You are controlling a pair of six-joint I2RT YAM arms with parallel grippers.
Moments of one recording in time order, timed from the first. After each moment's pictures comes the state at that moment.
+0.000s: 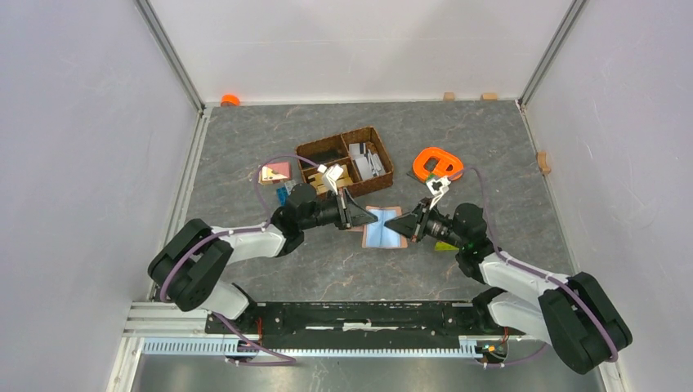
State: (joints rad) left arm -0.69 1.47 0.54 0.74 0.53 -0.93; right arm 0.46 1.08 0.23 0.73 -0.58 0.64
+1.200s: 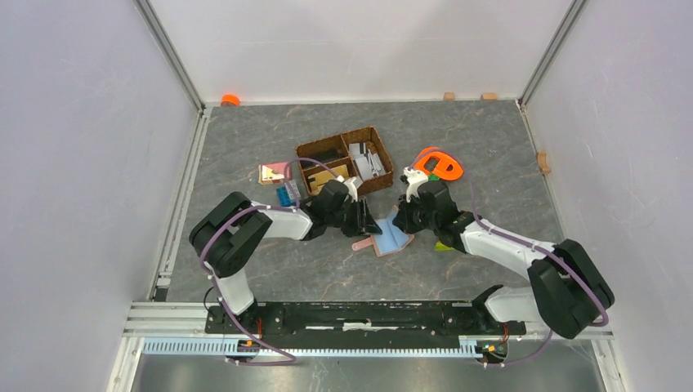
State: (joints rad) left arm -0.73 1.78 0.76 0.37 0.40 -0.83; right arm 0.57 1.29 0.55 0.05 -0.16 0.28
